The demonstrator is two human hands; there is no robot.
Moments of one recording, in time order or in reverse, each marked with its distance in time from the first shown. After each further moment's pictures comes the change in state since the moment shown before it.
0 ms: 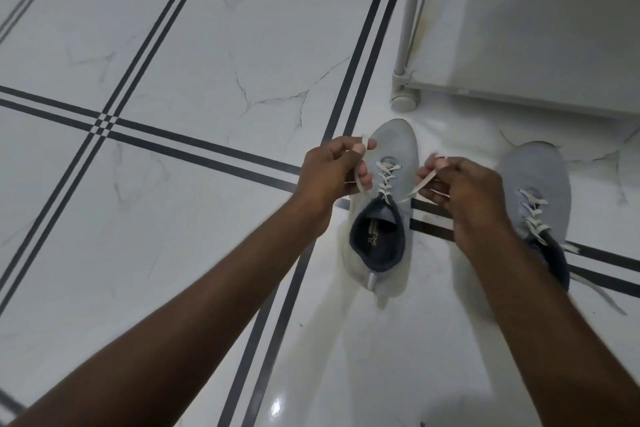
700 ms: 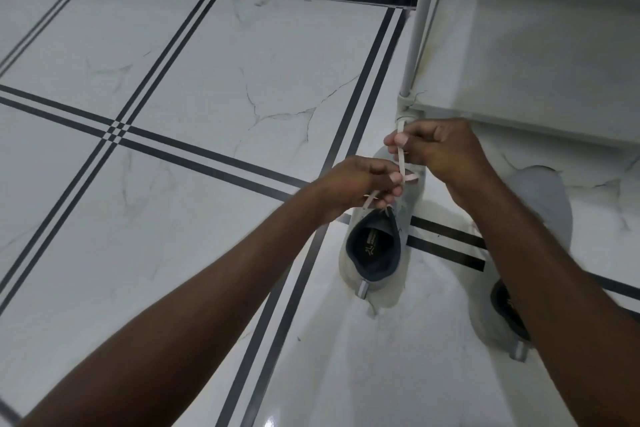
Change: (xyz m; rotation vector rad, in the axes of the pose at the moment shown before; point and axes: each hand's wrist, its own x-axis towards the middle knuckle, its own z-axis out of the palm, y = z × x) left_hand 0.027 0.016 0.010 0.289 -0.418 -0.093; right_hand 0.022 -0.060 0.032 -0.376 -0.386 -0.468
